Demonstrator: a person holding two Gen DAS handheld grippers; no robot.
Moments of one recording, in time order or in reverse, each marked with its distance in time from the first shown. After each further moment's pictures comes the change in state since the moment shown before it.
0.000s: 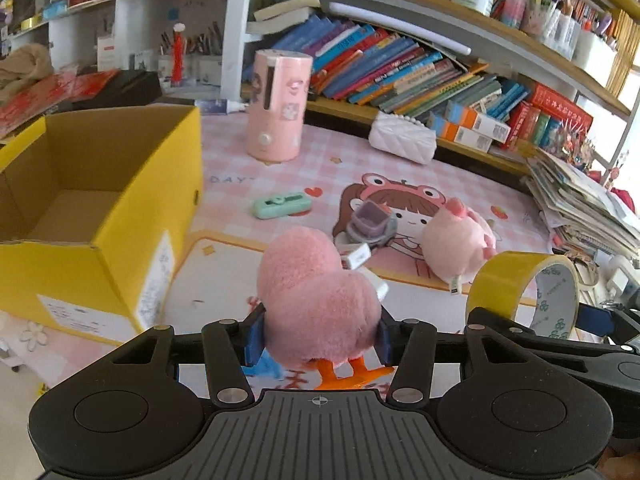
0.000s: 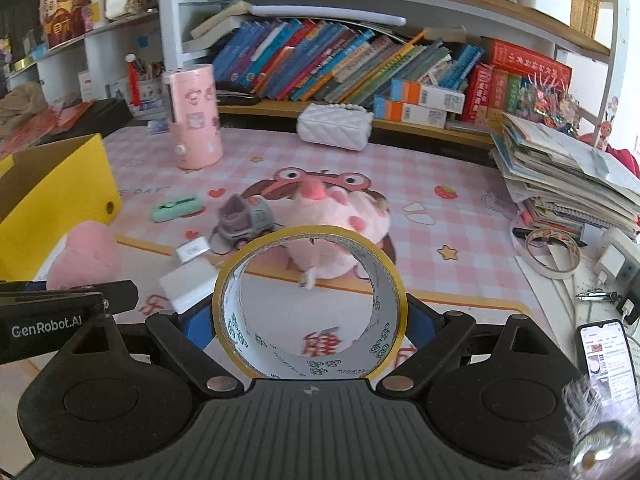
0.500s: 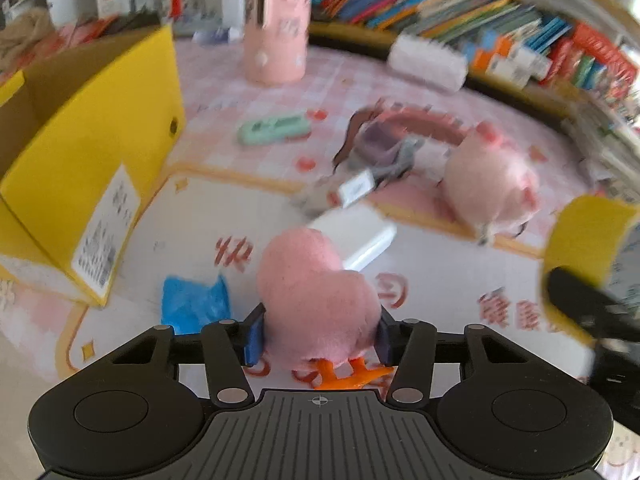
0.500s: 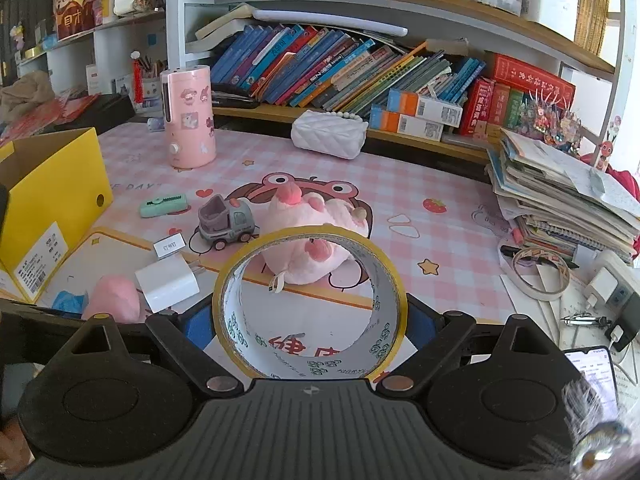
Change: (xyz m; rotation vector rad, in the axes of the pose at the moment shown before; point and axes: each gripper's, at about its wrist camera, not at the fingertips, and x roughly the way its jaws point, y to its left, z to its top) left arm 0.062 -0.037 -0.005 -0.012 0.179 0.086; right arm 0.008 -0.035 0.000 -0.045 -0.015 0.003
